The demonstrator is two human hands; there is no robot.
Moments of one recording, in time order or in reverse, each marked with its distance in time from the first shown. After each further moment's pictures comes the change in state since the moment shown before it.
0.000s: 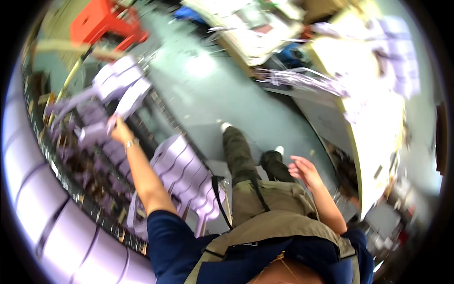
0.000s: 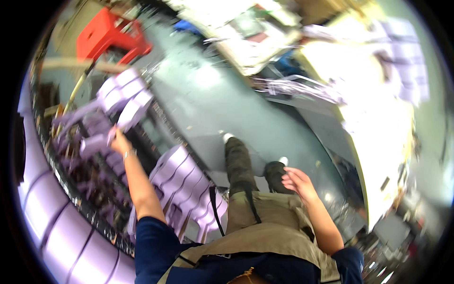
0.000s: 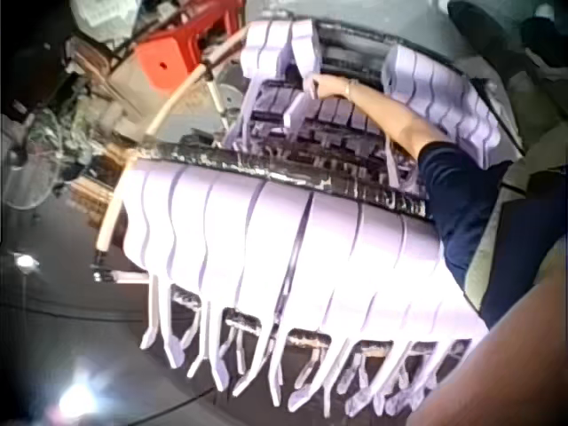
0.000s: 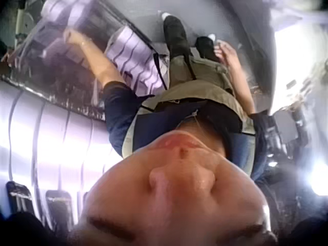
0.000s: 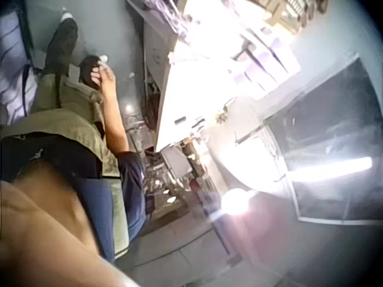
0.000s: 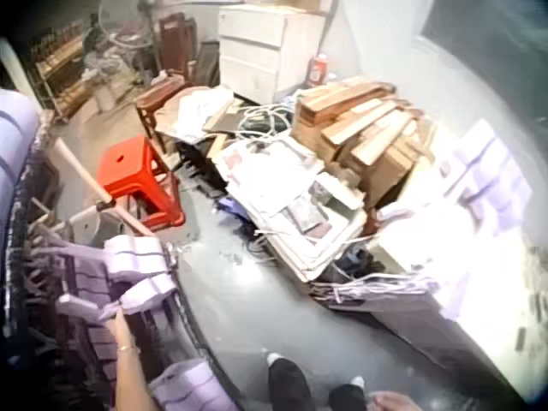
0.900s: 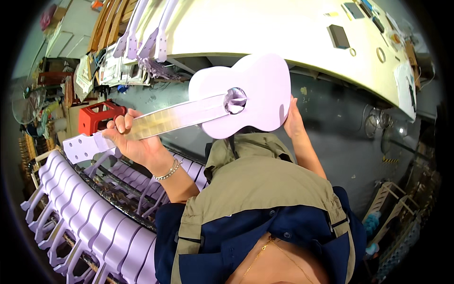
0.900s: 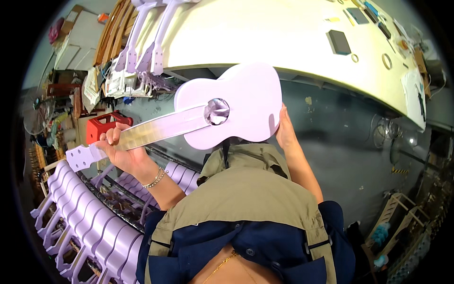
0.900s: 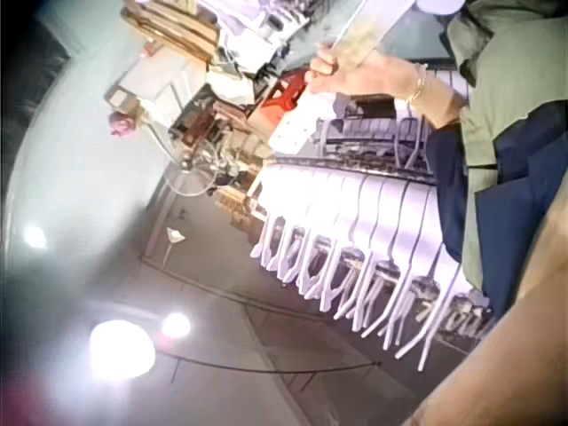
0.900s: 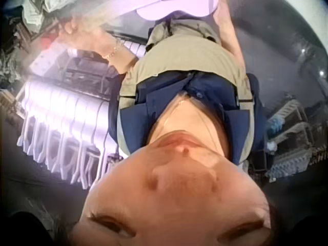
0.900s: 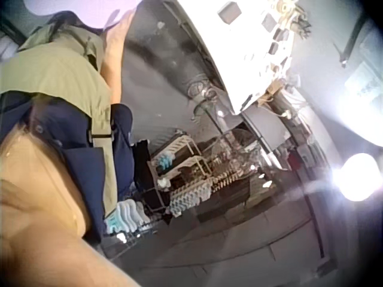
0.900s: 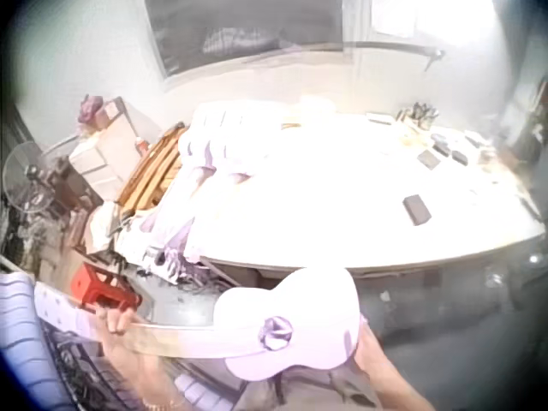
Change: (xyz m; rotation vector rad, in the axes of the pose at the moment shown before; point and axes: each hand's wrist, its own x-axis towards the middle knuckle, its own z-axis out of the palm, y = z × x) left_hand -0.532 0.516 -0.100 -1.495 -1.117 -0.362; right_hand -0.116 0.203 -0.294 0.895 0.100 -0.869
